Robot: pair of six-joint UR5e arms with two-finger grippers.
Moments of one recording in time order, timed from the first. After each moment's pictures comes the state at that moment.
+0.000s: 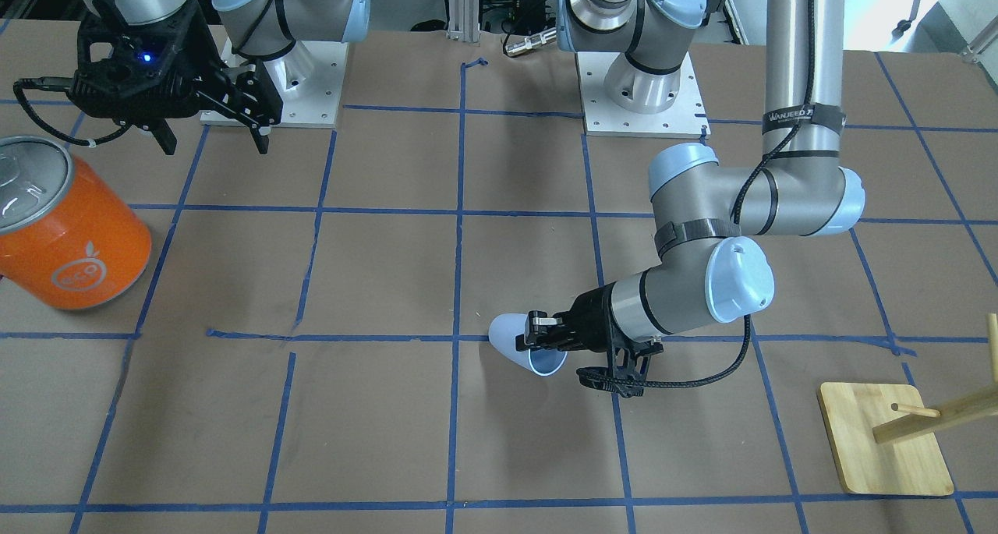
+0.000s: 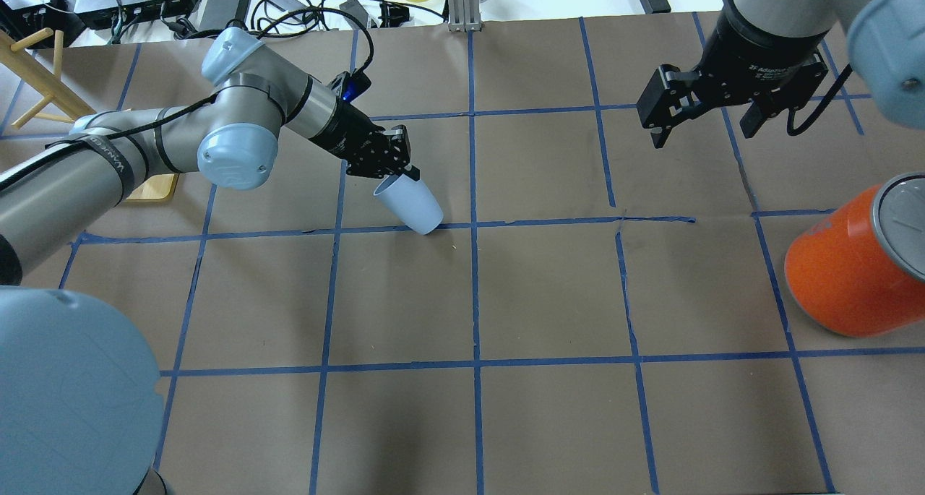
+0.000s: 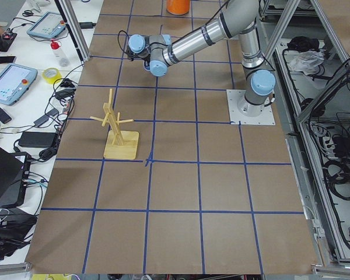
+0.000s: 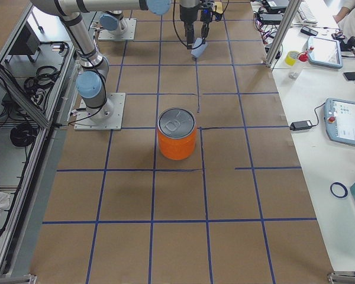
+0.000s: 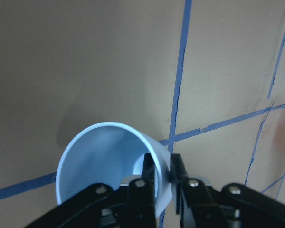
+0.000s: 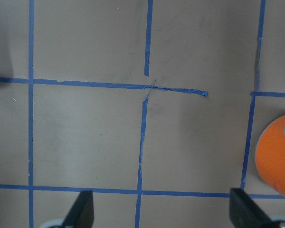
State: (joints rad) left arm -1.55 -2.03 -1.68 -1.08 0.93 0.01; right arm 1.57 -1.63 1.58 -1.56 -1.60 -0.07
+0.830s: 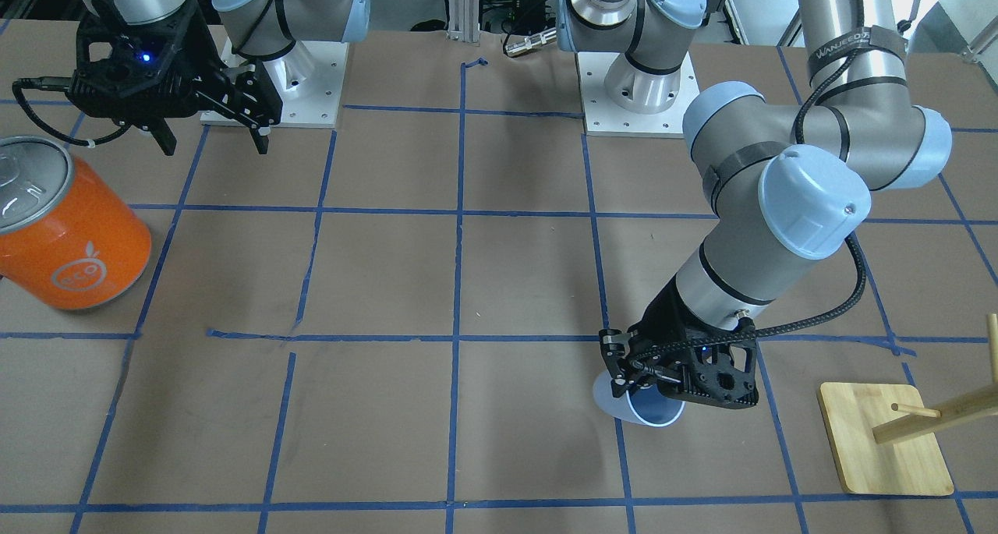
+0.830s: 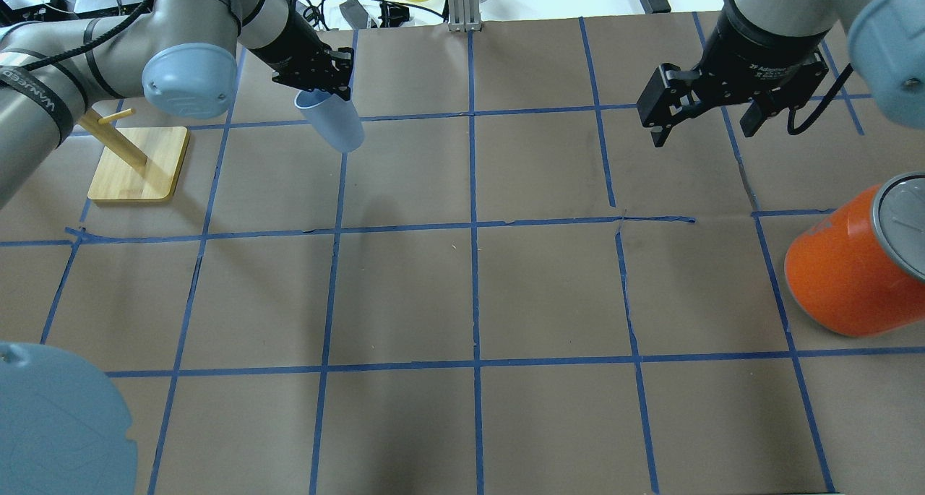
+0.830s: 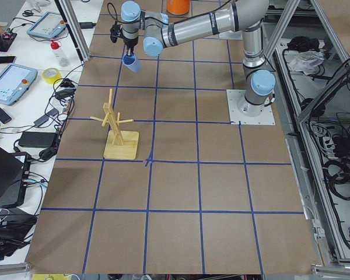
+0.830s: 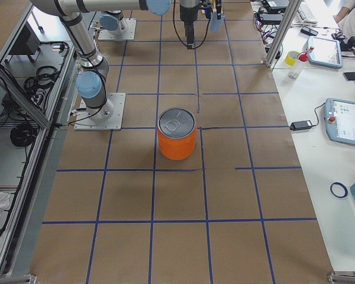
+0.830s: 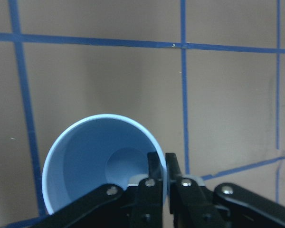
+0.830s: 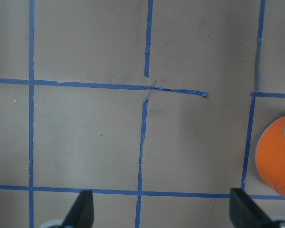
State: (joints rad) left arm -1.55 -1.97 -1.50 -1.04 1.36 0.10; right arm 1.57 -1.63 1.58 -1.57 -1.59 -0.07
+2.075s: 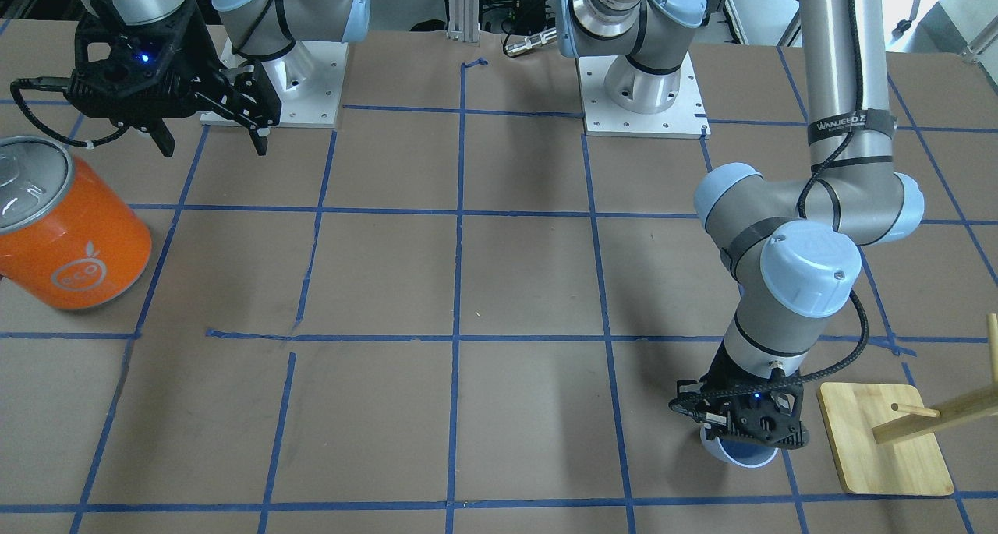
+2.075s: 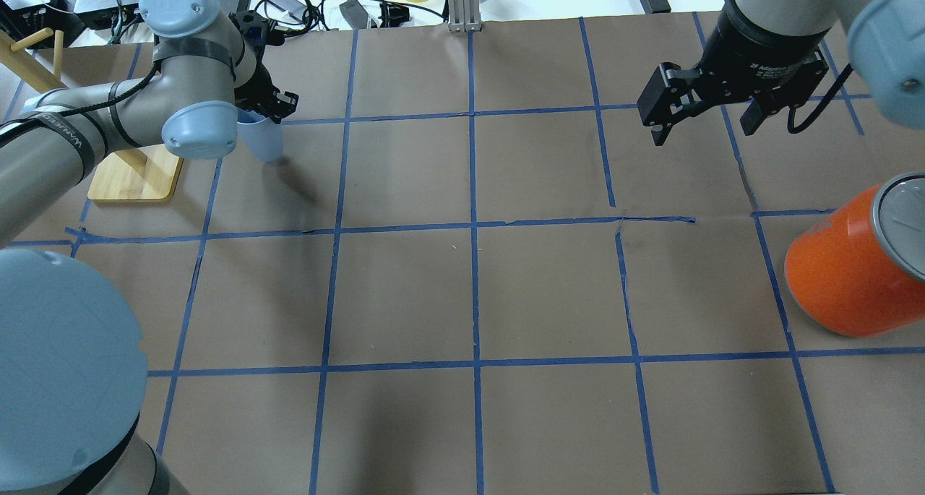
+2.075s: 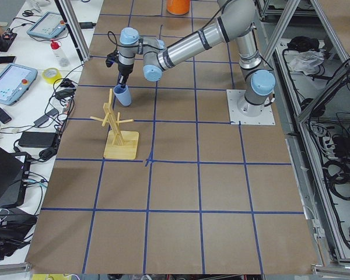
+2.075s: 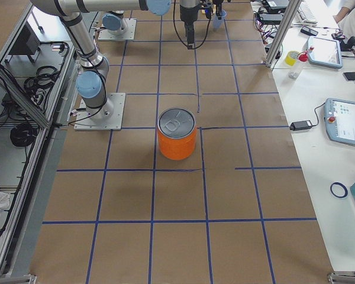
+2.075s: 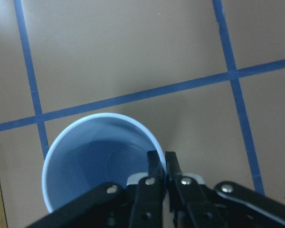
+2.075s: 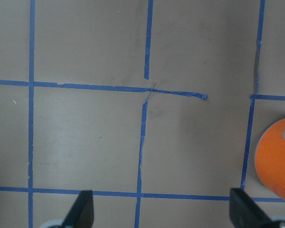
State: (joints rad) left arm -1.46 -2.07 -1.61 -0.75 1.60 0.32; right arm 1.57 -1.63 1.58 -1.58 -1.59 -0.07
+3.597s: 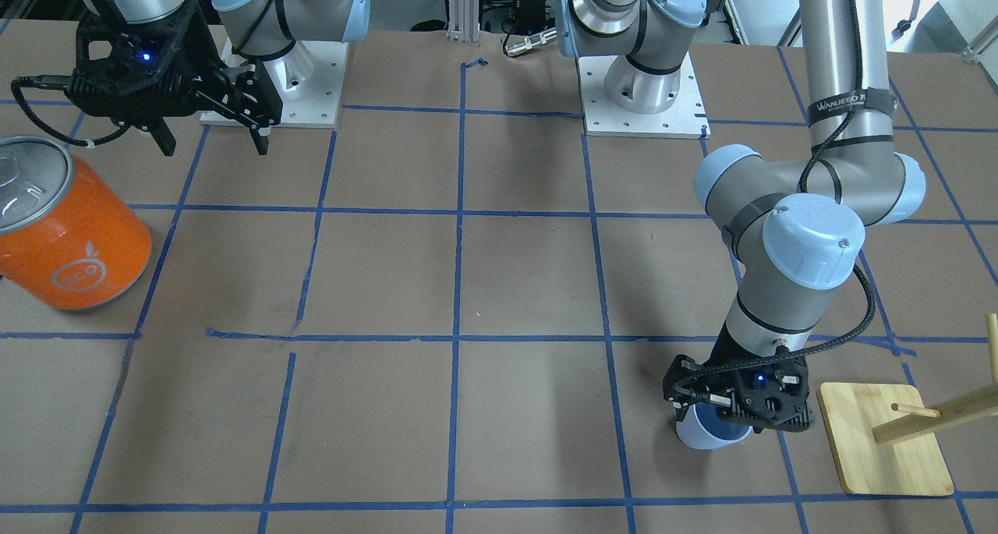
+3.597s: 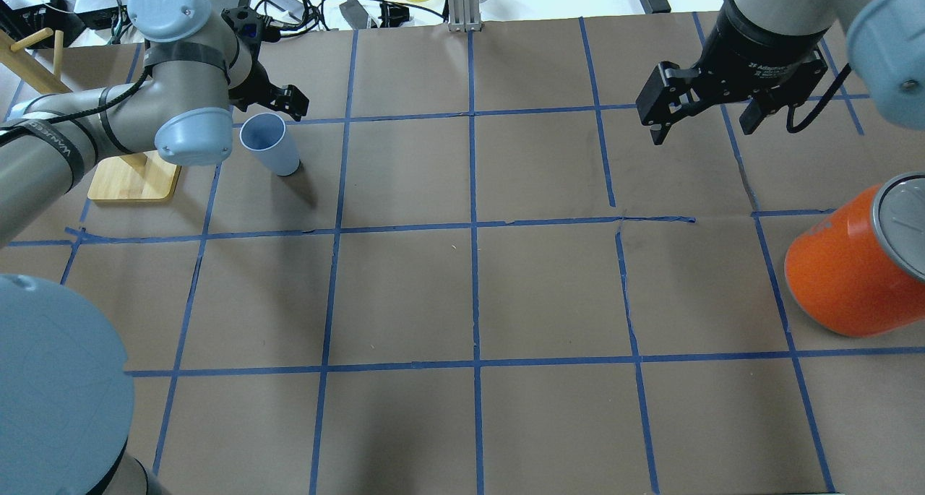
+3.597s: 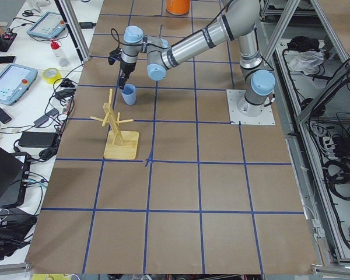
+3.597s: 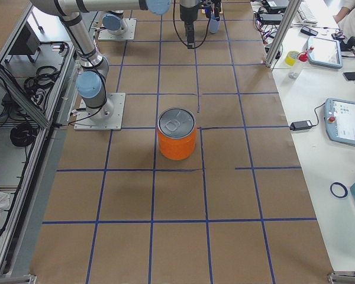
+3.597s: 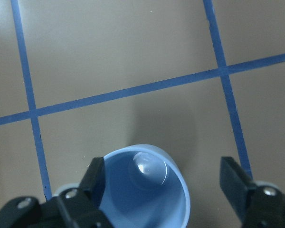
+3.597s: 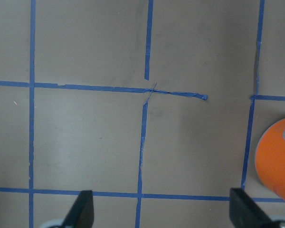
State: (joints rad) left arm -1.46 -2.01 -1.63 -0.77 1.59 0.31; right arm 1.57 -1.63 1.58 -1.58 -1.60 -0.07
